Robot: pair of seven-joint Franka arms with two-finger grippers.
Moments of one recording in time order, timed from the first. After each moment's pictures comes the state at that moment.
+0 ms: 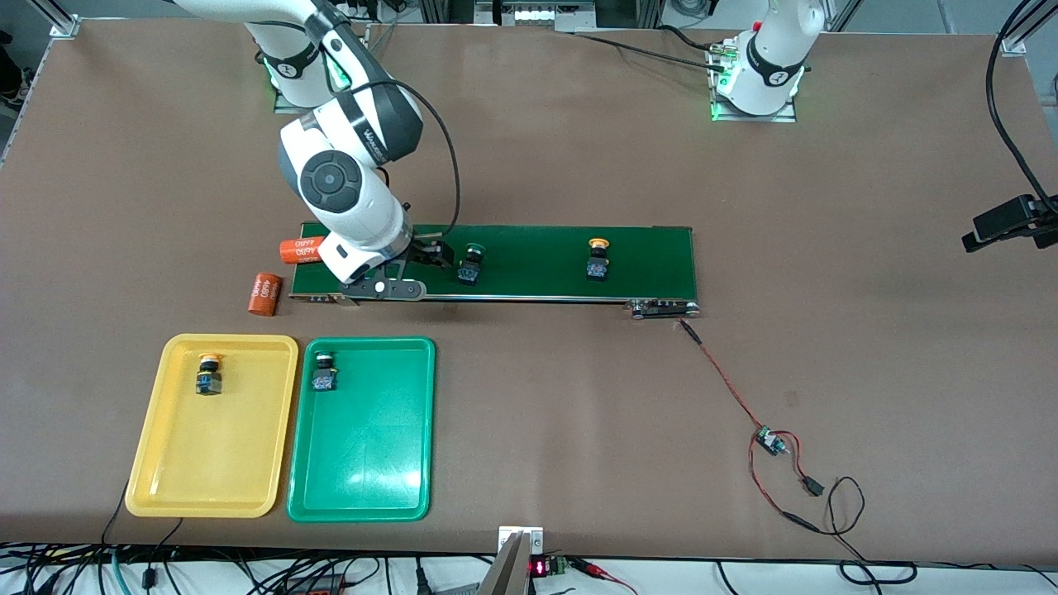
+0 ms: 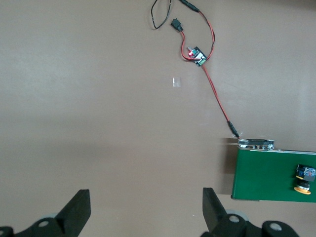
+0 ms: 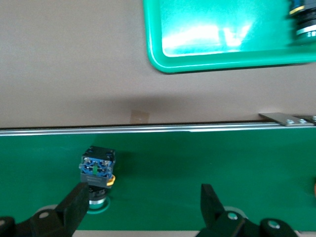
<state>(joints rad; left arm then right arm) 0.08 0.14 0.05 -1.43 -0.07 1.57 0.03 0.29 0.40 0.28 -1.80 -0.02 2.13 0.61</state>
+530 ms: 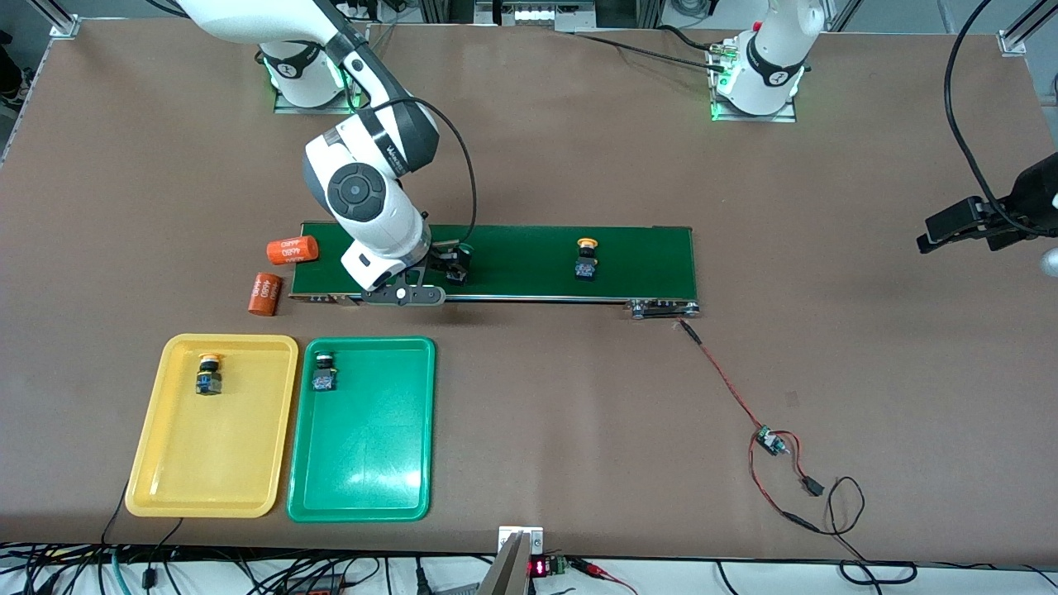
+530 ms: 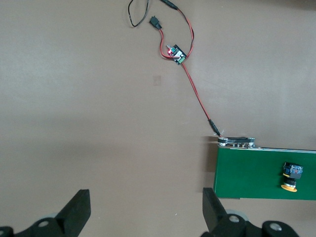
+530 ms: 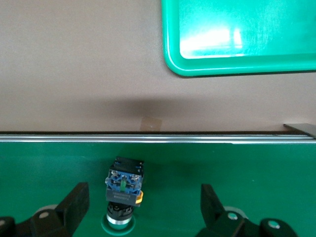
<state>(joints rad) 0.10 0.14 -0.04 -1.43 -0.07 1.56 -0.03 0.31 0.45 0.28 -1.80 -0.04 2.20 0.62</state>
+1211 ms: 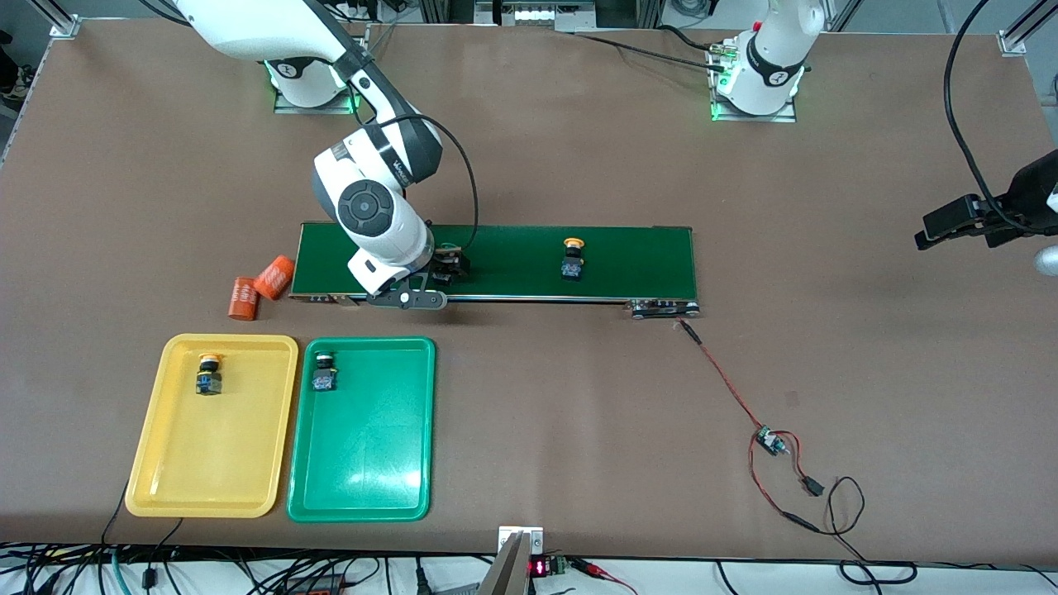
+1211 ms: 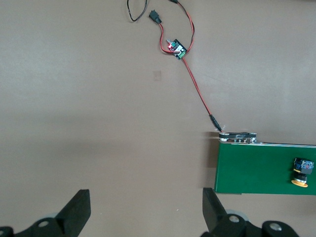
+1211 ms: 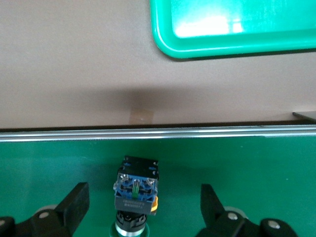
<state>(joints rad) 0.10 0.14 -0.06 -1.43 -0.06 1.55 -0.03 0.31 0.49 0.28 -1.83 -0.04 2.22 0.63</state>
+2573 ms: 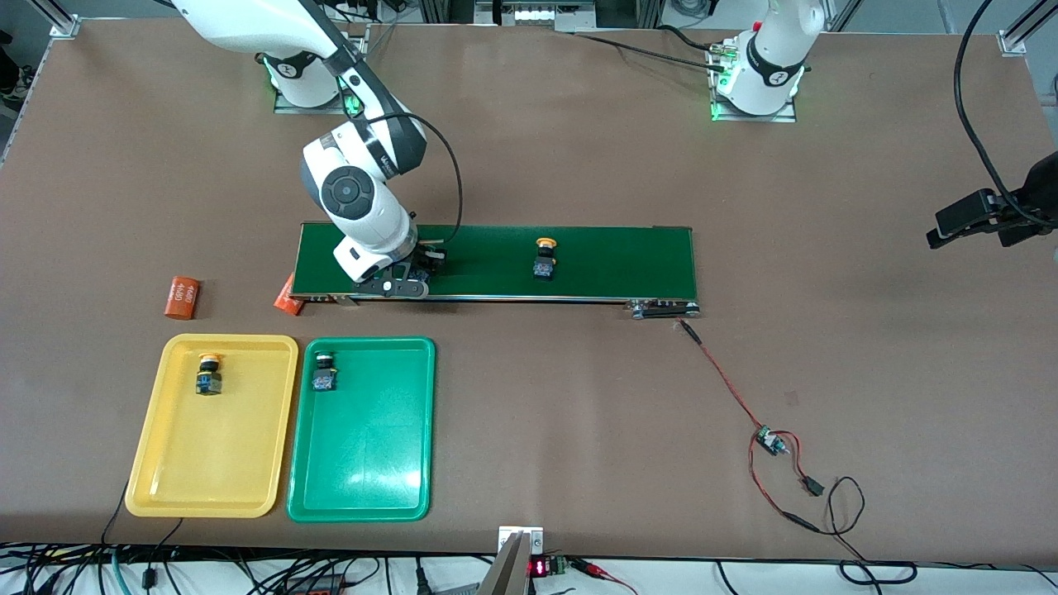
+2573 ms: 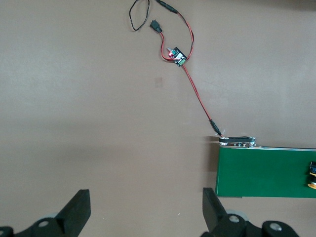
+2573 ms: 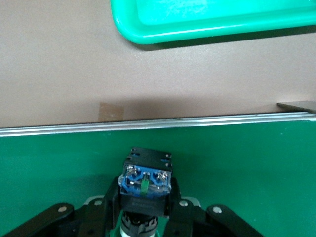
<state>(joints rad) 0.11 0.14 -0.06 -1.41 -0.05 1.55 -0.02 0.28 0.41 0.26 -2.01 -0.04 2.38 0.63</state>
